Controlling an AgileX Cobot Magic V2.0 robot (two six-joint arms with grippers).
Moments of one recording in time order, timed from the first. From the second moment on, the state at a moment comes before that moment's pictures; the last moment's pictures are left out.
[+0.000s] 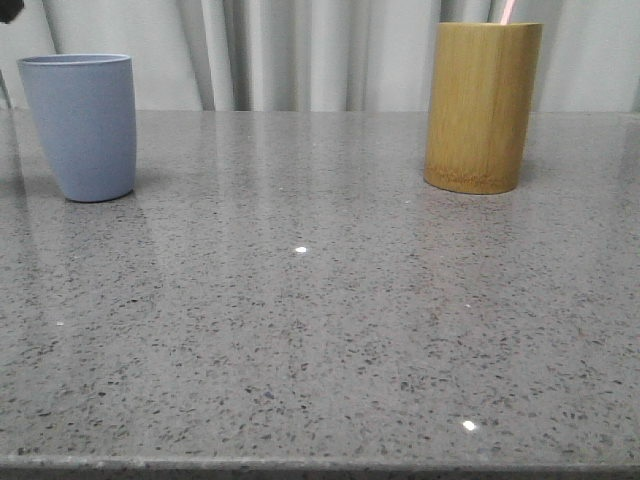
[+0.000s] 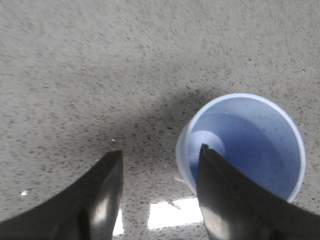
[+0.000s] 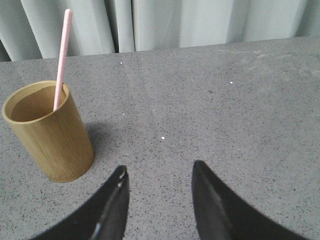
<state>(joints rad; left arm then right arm) -0.13 1.56 -1.54 -0.12 1.06 -0.04 -0.01 0.64 -0.78 -0.01 0.56 0.16</state>
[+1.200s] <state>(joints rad) -0.13 1.74 -1.61 -0.17 1.16 -0.02 -0.01 0.64 -0.79 -0.01 0.56 0.16</state>
